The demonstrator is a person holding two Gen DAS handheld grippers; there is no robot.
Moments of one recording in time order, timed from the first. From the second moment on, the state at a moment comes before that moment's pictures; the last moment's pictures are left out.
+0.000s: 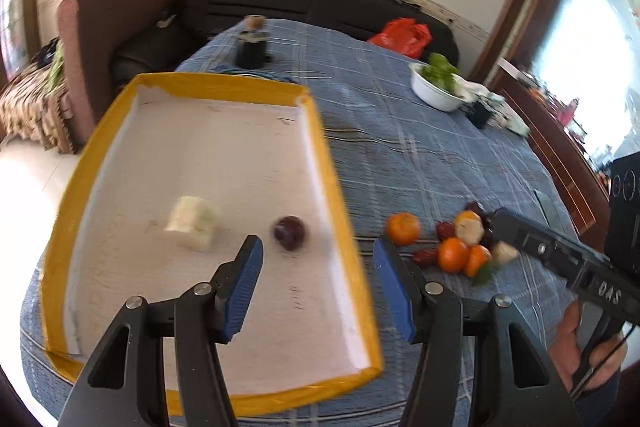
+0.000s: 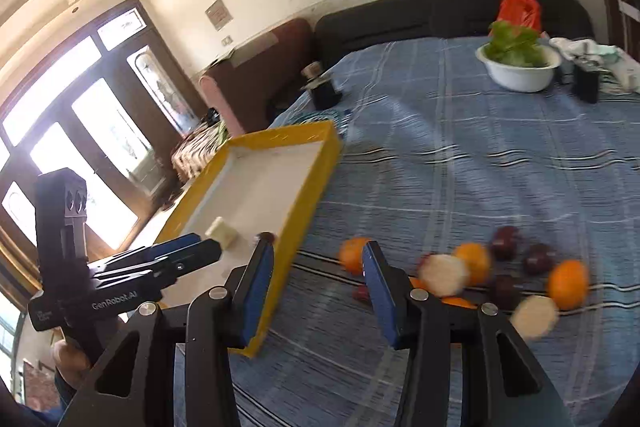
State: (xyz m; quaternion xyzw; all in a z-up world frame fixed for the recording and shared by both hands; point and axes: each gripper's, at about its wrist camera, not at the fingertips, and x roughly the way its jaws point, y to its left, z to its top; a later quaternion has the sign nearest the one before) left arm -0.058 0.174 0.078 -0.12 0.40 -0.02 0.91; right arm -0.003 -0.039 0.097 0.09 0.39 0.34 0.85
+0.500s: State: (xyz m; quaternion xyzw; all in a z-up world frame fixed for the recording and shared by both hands) left arm -0.046 0.066 0.054 -0.04 0.43 -0.13 0.89; right arm 0.008 -0.159 0.053 0.17 0.41 0.24 0.87
